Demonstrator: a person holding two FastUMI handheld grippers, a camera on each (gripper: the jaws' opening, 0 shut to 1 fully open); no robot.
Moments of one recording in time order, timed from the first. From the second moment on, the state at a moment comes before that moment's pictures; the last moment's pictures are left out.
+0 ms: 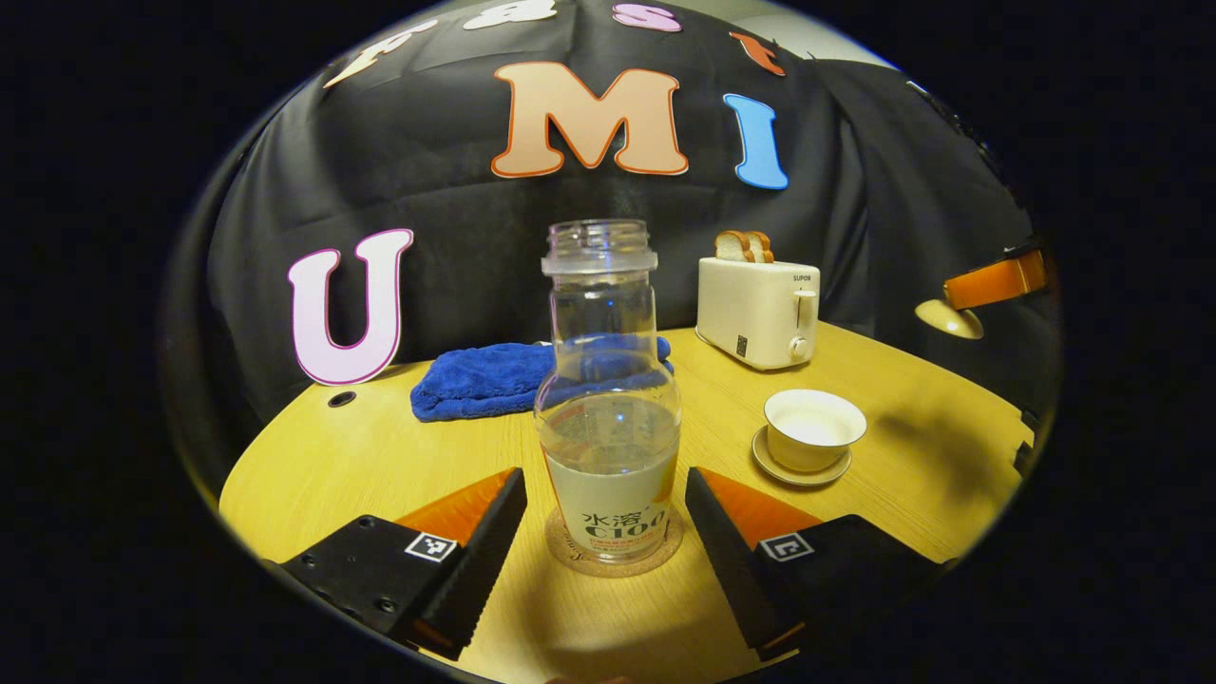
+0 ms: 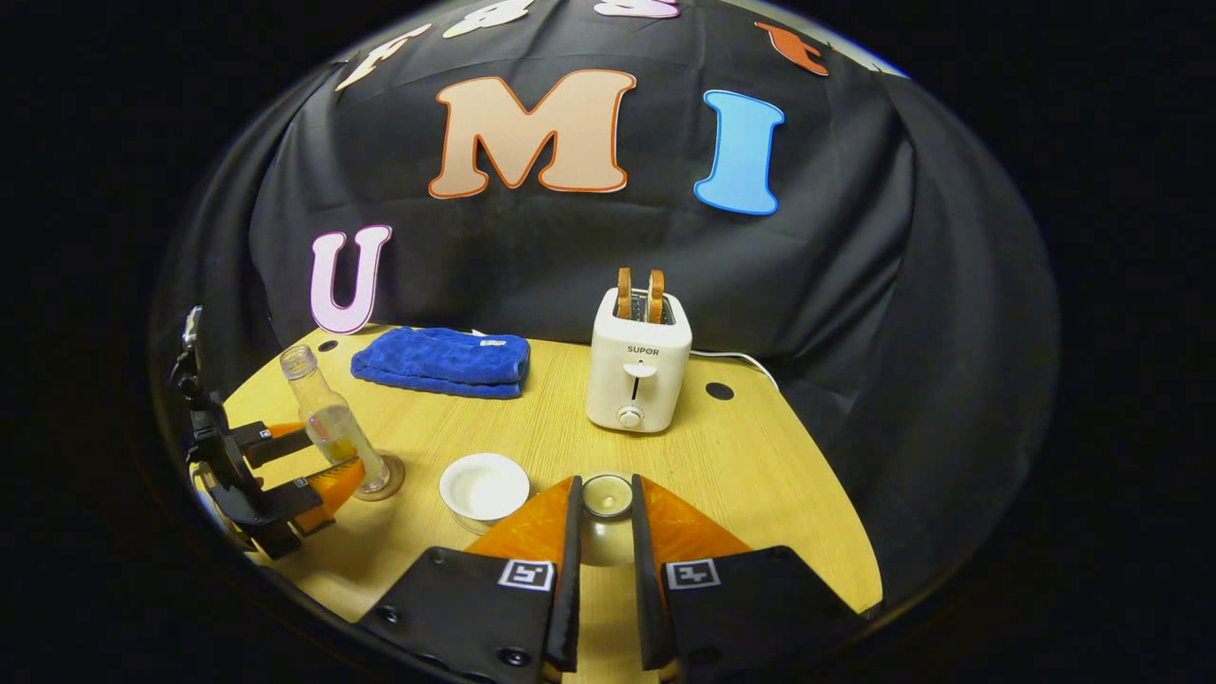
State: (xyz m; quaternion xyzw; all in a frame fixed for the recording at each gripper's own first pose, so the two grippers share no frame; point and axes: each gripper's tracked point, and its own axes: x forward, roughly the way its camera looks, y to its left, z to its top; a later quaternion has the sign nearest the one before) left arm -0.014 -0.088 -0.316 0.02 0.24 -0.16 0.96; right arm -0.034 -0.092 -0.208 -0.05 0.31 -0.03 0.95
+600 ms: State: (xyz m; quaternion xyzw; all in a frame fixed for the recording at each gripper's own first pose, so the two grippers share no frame) left arm -0.006 -0.099 -0.321 0.07 0.25 -0.15 0.95; right arm -0.041 -0.109 -0.212 -0.04 0.31 -0.04 0.95
